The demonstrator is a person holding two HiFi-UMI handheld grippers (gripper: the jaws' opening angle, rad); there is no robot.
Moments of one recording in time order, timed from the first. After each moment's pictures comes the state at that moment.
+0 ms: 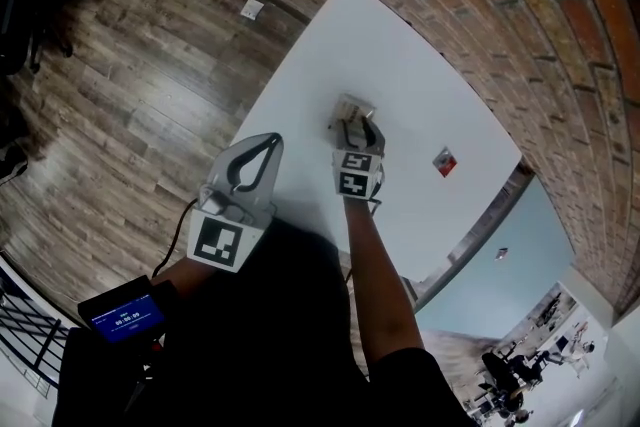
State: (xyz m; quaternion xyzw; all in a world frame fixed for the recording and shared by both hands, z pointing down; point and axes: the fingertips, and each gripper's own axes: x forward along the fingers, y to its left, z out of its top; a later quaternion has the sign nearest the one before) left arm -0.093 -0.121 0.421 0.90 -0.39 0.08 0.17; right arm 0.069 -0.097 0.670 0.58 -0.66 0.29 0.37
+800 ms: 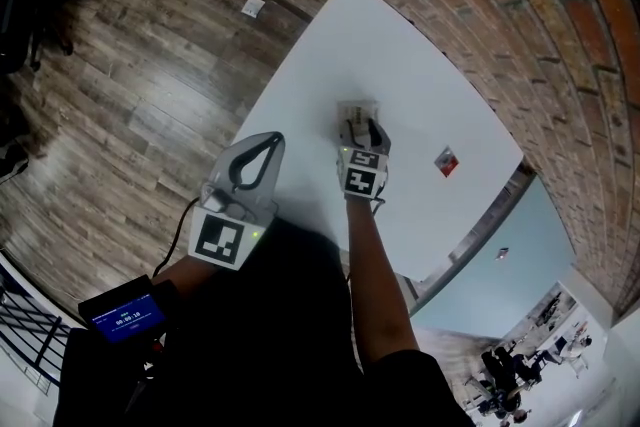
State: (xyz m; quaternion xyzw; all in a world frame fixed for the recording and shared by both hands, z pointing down) left arm -0.091 -0.122 0.426 0.90 -0.38 0.09 0.18; right arm 0.082 -0.092 0.670 0.60 -0.64 0.33 0.36
